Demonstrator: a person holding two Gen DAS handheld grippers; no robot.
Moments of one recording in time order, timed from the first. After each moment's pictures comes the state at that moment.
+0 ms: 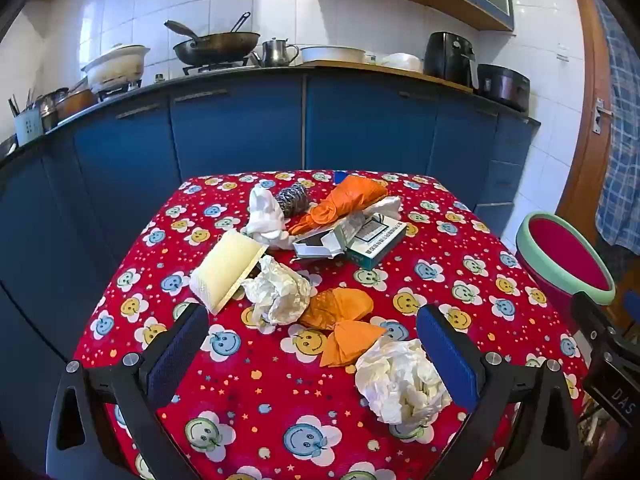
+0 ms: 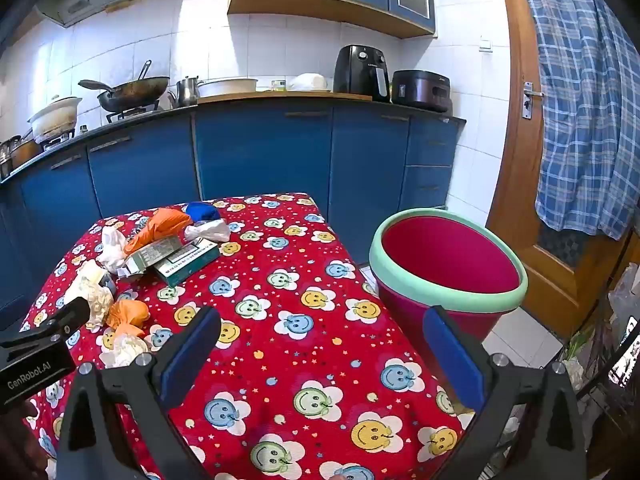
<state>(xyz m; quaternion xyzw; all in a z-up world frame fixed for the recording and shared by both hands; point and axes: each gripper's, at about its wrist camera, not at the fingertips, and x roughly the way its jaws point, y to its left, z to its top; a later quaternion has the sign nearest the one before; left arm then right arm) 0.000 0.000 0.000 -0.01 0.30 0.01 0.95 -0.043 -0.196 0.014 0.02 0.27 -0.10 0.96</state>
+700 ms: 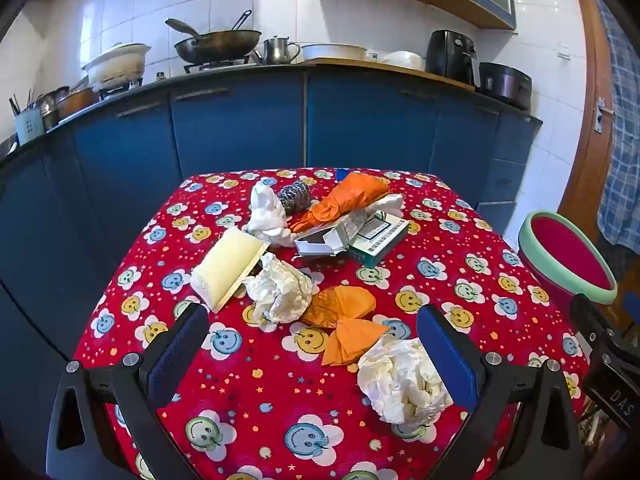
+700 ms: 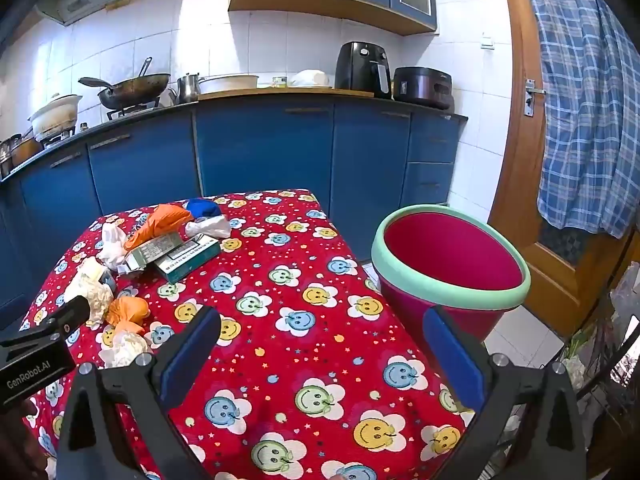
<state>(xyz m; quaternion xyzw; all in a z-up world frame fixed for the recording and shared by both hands) 0.000 0.000 0.000 -0.01 0.30 0.01 0.95 -0.041 -0.196 0.013 0.02 0.27 -0.10 0.96</state>
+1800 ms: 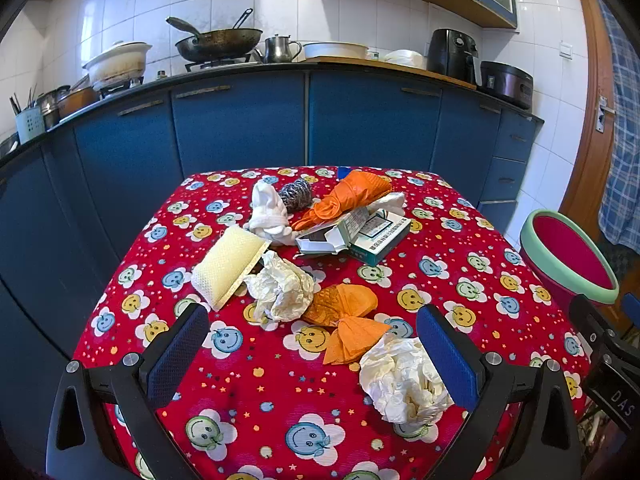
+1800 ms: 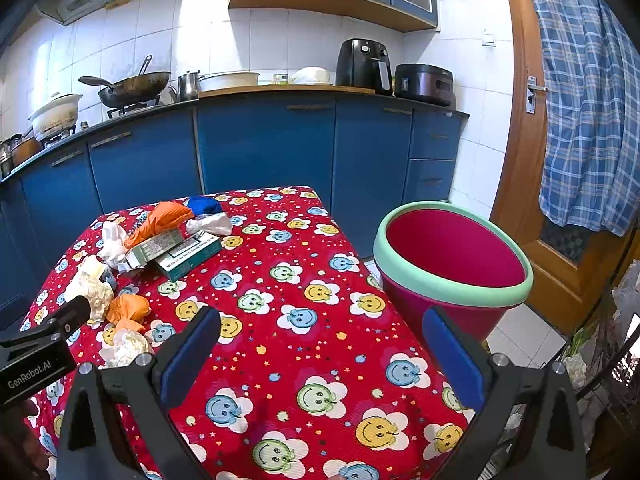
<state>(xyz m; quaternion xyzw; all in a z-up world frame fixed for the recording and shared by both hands) 0.000 0.000 0.000 -0.01 0.30 0.01 0.95 -0.040 -0.194 0.010 0.02 0.28 -0.10 0.96</state>
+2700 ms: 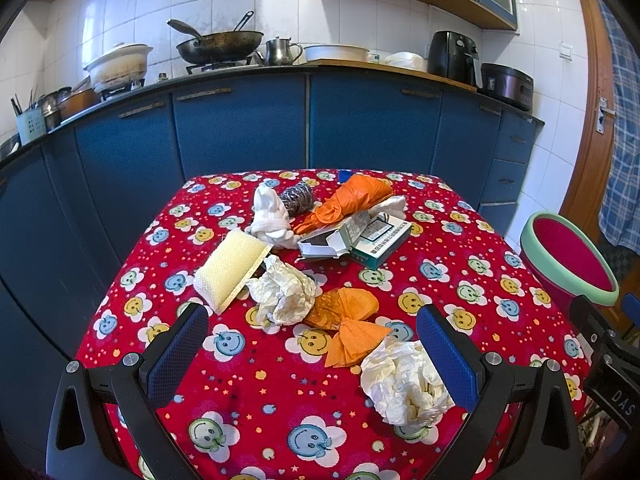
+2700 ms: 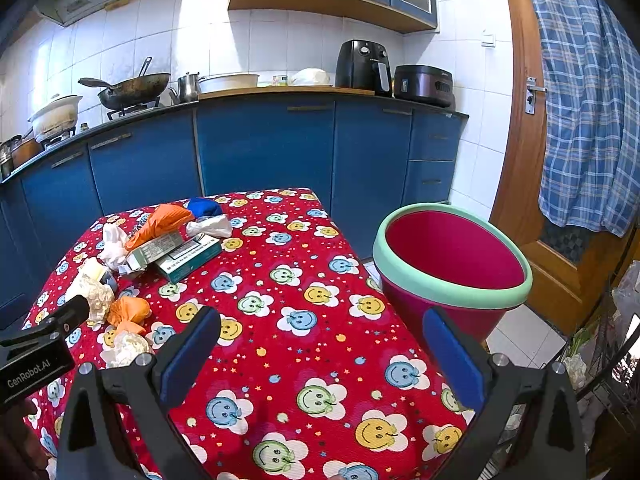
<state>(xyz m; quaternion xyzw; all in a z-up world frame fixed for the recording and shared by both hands) -0.003 0.002 0.001 -0.01 0.30 0.01 0.95 -0.039 -0.193 0.010 0.02 0.28 -0.10 0.96</state>
